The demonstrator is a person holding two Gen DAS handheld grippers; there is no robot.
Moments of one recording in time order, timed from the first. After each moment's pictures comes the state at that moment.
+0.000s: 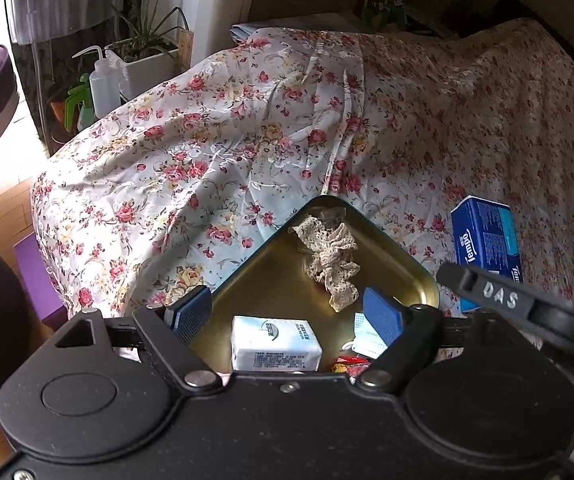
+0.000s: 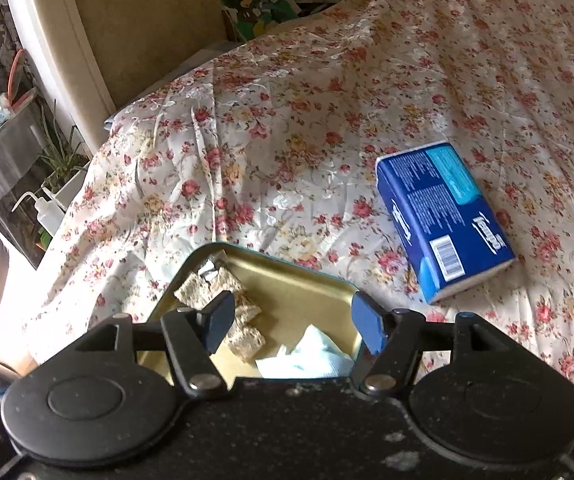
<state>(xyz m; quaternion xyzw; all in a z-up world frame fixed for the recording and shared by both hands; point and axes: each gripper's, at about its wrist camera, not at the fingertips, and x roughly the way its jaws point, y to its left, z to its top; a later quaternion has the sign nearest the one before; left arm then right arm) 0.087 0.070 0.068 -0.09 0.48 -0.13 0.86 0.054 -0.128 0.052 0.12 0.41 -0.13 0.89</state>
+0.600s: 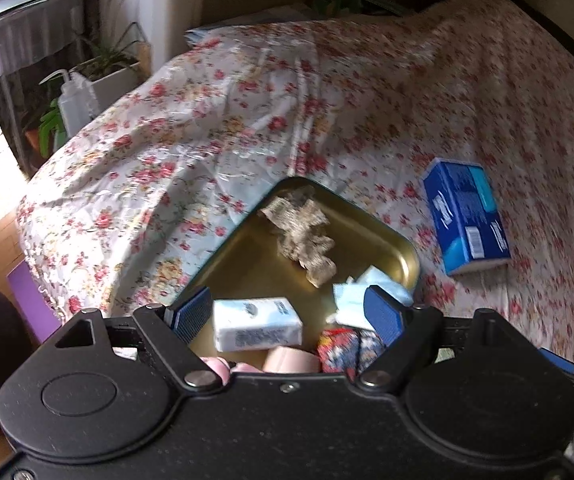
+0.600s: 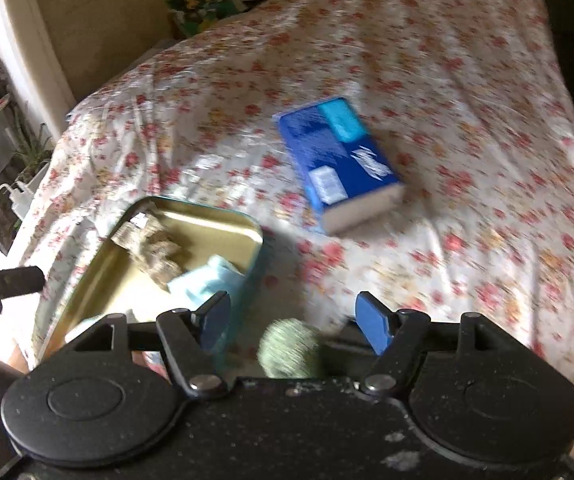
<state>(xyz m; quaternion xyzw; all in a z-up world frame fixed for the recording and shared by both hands) 0.059 0.047 0.070 -0.03 0.47 -0.18 0.86 -0.062 -0.177 0.038 0.14 0.41 -0.18 0.88</state>
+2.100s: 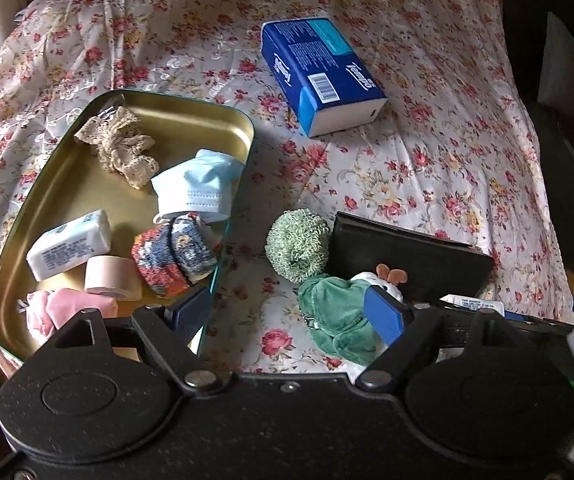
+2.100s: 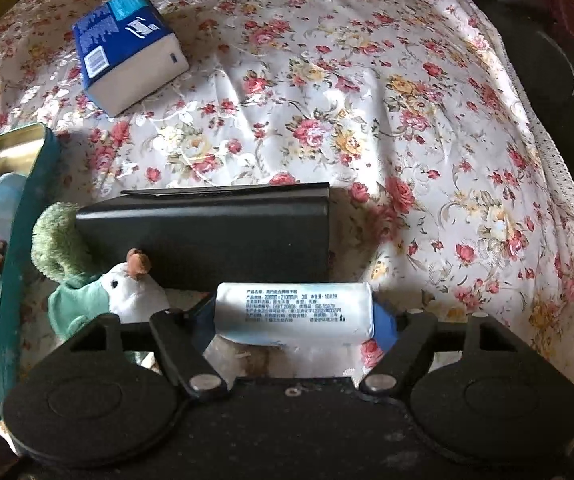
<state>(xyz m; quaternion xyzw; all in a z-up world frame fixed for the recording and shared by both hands) -0.021 -0.065 0.028 0.08 0.52 -0.31 0.79 -0.148 -0.260 -0.054 0.20 0.49 -0.31 0.79</state>
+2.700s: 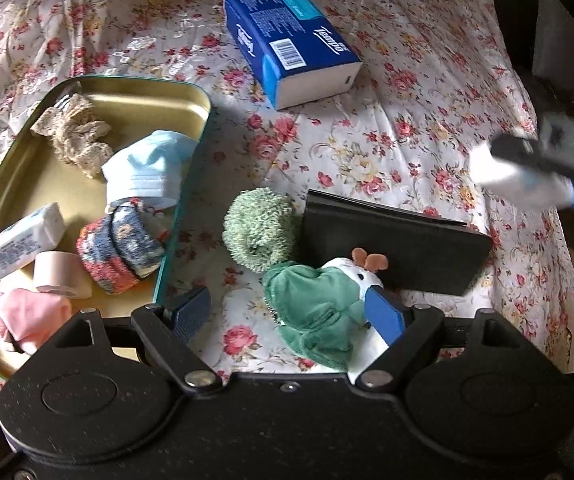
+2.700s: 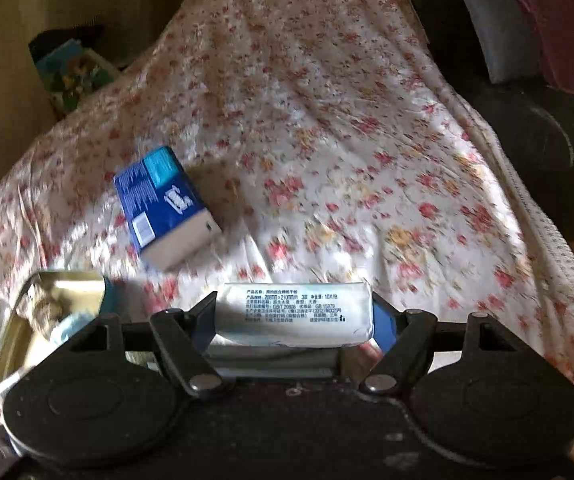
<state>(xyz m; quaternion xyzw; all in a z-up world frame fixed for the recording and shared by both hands) -0.032 -0.099 0.004 0.10 0.53 -0.32 0.78 -0.144 -0.284 0.030 0.20 0.34 -0.31 0.87</state>
